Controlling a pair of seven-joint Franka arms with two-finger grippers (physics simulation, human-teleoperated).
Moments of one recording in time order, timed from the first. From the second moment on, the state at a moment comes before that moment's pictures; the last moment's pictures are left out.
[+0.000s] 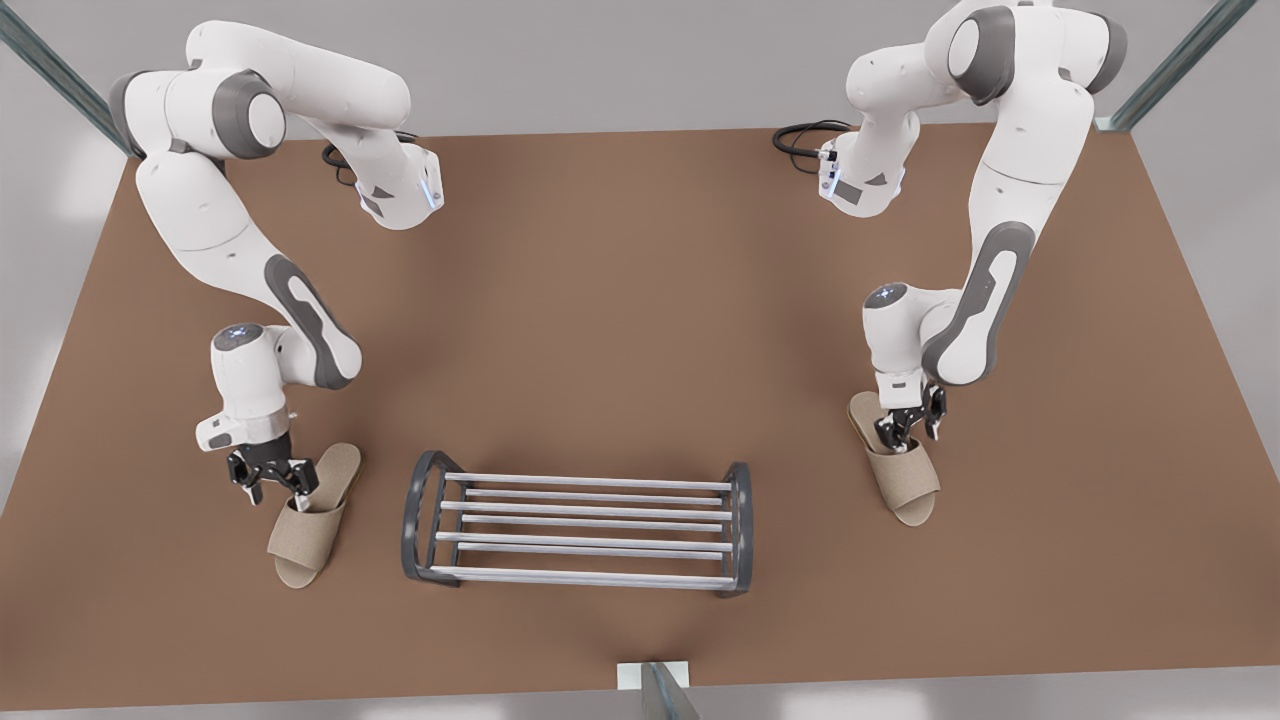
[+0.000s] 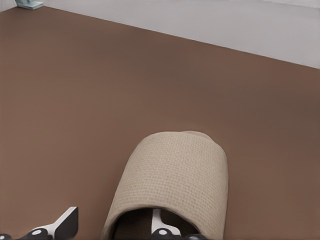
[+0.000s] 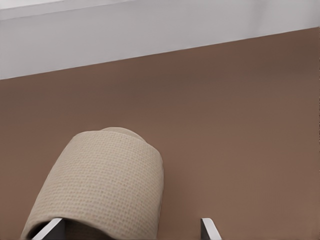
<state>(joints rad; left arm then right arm) 0.15 0.48 -0.20 -2.16 1.89 2.67 -2.28 -0.29 0.66 0.12 -2.14 -0.02 3.51 0.01</state>
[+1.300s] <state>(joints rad) 0.12 0.37 -0.37 -1.75 1.65 2.77 -2.23 -0.31 0.69 0.12 -2.10 -0.01 3.51 0.01</state>
